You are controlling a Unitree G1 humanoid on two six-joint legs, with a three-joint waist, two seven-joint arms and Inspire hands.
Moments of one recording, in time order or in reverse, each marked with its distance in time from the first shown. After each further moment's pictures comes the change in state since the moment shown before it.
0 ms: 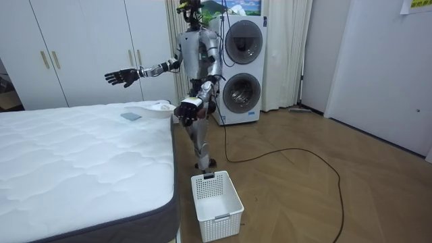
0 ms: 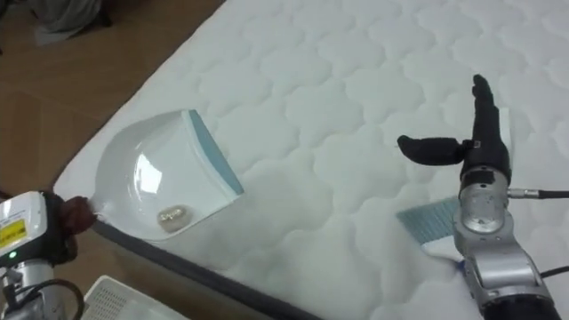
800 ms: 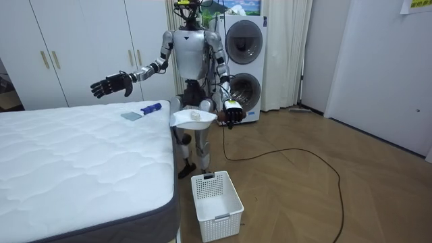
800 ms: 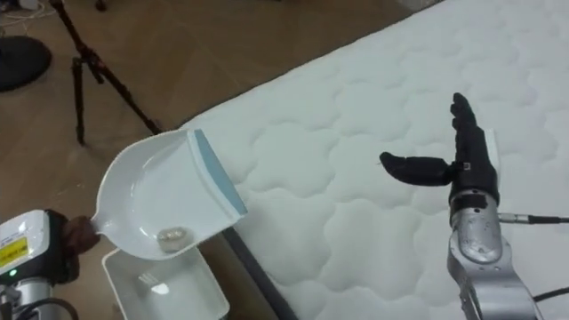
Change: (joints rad) left arm 0.099 -0.004 0.008 -0.076 0.021 -0.008 -0.066; right arm 0.163 0.056 -0.034 -0.167 0.015 -0.001 0.056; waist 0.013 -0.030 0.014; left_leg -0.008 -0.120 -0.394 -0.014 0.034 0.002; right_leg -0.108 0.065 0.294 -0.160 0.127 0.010
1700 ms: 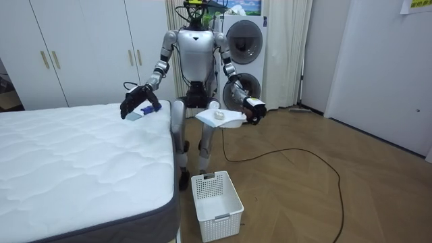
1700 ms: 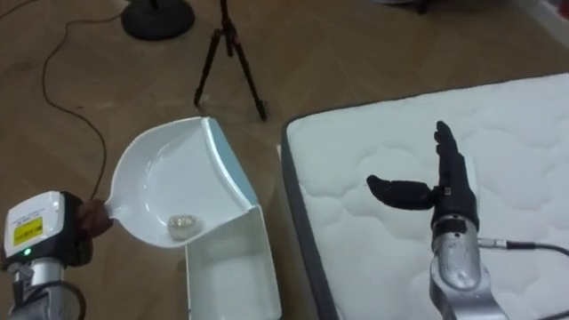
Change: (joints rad) left arm -0.073 -0.002 -0.039 -0.005 0.009 -0.011 -0.067; right arm 0.065 0.064 0.038 0.004 -0.040 -0.010 -0.011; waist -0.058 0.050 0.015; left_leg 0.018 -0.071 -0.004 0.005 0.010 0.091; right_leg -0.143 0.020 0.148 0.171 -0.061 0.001
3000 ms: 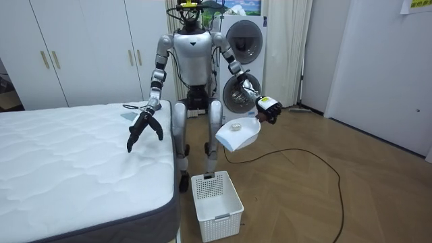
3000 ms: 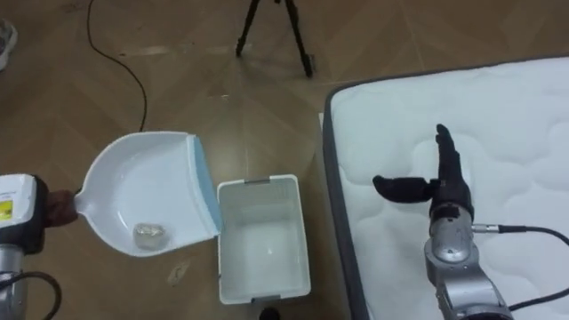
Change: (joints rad) left arm -0.142 0.187 -0.151 0.217 0.079 0.021 0.157; right arm -0.215 -0.011 0.055 0.367 -0.019 -0.047 -0.047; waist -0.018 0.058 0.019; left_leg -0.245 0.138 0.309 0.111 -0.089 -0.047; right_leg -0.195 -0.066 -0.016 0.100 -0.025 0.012
